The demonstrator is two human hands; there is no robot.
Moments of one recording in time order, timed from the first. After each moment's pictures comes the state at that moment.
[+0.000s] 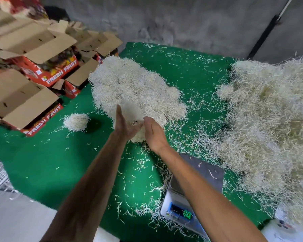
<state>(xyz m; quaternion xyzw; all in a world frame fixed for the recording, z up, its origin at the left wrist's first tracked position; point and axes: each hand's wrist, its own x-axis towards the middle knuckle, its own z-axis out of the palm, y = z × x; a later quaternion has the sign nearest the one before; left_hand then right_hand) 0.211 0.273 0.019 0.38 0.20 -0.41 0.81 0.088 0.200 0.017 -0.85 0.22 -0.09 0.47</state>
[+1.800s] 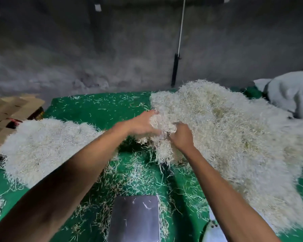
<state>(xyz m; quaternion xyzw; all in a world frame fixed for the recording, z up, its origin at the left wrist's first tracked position) 0.047 -0.033 0.167 0.73 -0.58 -0.30 0.20 -0.132 -0.104 0.102 -0.82 0.47 -0.22 0.22</state>
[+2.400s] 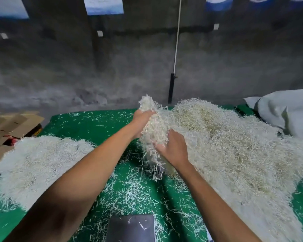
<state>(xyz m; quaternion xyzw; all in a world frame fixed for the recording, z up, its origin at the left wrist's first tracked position) 0.018 -0.062 0.228 0.69 -0.32 -0.36 0.54 -0.125 -0.097 0.111 -0.82 0.43 -0.32 0.18</state>
